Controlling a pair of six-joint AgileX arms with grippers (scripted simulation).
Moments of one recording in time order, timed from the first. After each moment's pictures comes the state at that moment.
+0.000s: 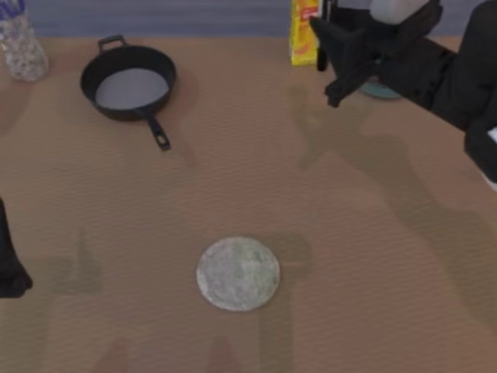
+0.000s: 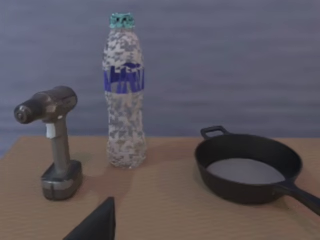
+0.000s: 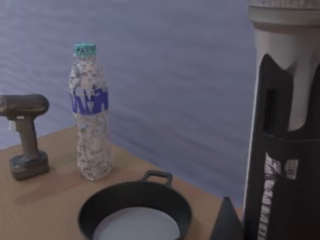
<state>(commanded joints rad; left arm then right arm) 0.00 0.00 0.00 0.00 0.00 0.00 0.36 1.78 0.93 0.85 -0.40 0.02</state>
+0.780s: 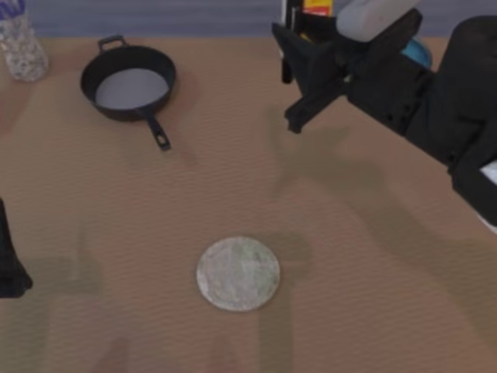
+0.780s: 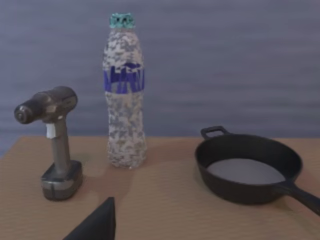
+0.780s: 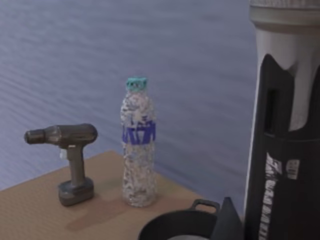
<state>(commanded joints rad) 0.00 0.00 0.00 0.00 0.00 0.00 0.56 1.59 0.84 0.78 -0.22 0.02</state>
